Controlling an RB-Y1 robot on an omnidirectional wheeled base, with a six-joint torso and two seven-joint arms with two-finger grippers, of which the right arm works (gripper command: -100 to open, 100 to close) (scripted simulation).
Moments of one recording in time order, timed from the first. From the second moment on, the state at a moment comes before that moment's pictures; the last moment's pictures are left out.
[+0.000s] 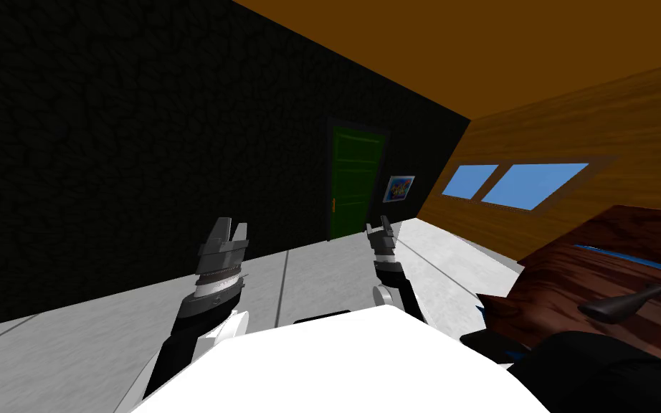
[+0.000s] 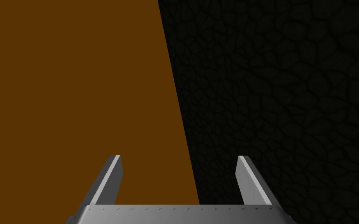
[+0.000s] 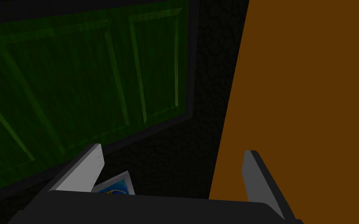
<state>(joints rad) 0.51 -0.01 0.06 -2.24 -0.06 -0.42 -0.12</state>
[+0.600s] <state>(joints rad) 0.49 -0.04 0.04 -2.15 -0.07 -0.44 -0.22</state>
